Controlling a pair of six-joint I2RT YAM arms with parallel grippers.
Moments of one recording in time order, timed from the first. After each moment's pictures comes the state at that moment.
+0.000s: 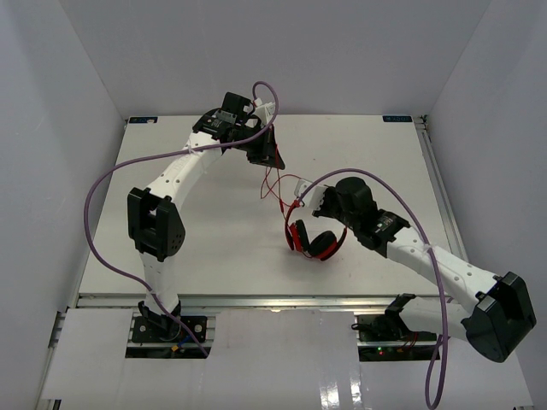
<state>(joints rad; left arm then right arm) -0.44 1.97 1.94 -0.79 0.68 -0.29 0.72 1.13 0.81 -0.15 0.12 -0.84</state>
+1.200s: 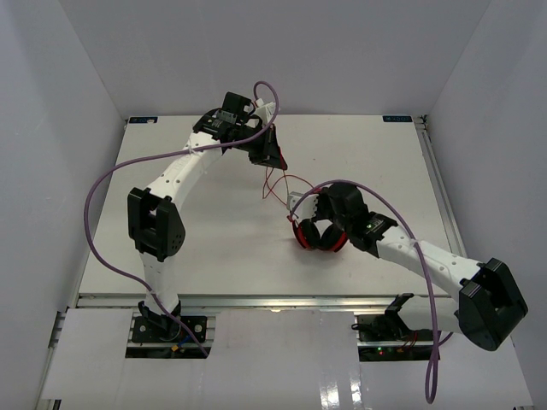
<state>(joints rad) -0.44 1.97 1.94 -0.78 0.73 -0.31 0.73 1.21 0.75 -0.02 0.18 -1.15</state>
